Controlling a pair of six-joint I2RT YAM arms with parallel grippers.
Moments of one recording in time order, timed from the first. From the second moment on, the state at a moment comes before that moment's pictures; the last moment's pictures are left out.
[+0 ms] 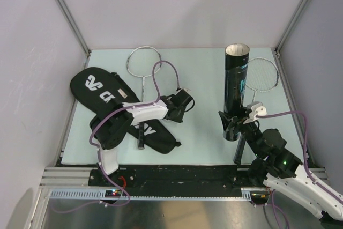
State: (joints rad) left arm -0.85 1.87 1.18 -0.43 -0.26 -0.44; right arm 0.89 0.29 0.45 -0.10 0.43 0.02
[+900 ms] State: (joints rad) left arm -0.83 1.59 1.12 -0.42 -0.26 -0.44; right arm 0.89 0.31 0.44 -0.07 0.42 -0.02
